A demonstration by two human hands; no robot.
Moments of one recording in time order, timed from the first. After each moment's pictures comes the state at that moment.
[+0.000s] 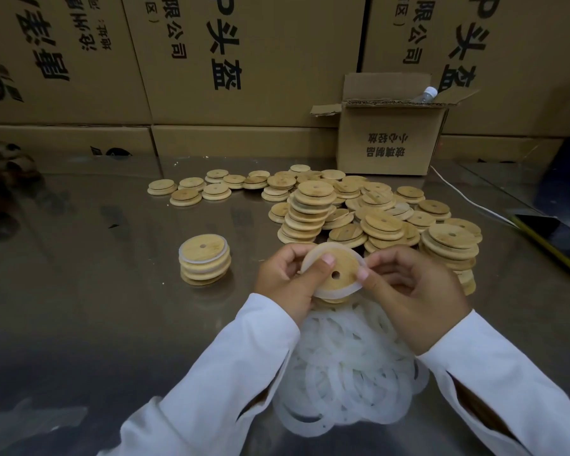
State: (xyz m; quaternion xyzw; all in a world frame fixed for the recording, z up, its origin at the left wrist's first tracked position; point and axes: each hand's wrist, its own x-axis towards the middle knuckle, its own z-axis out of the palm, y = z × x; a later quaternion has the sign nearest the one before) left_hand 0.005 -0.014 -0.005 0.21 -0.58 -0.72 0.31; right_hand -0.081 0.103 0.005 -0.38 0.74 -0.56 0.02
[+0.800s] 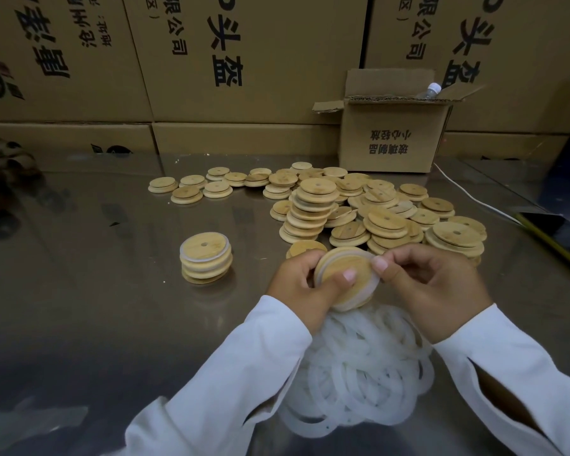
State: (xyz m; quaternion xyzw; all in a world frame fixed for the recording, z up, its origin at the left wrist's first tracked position) left_hand 0.008 -0.012 -0.005 0.14 -0.75 -0.59 0.27; right_hand -0.090 0.107 0.009 -0.38 0.73 -0.57 0.00
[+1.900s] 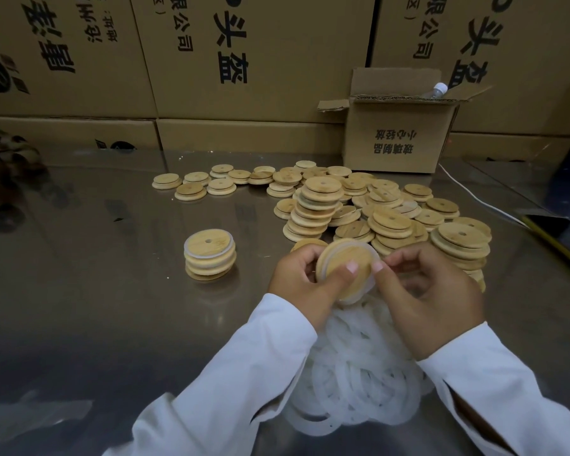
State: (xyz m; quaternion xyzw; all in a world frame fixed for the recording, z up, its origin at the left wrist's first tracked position) left_hand 0.005 -0.010 -0.006 0.18 -0.69 -0.63 0.31; right_hand -0.074 0.101 -0.002 -0.33 0.76 -0.55 -0.11
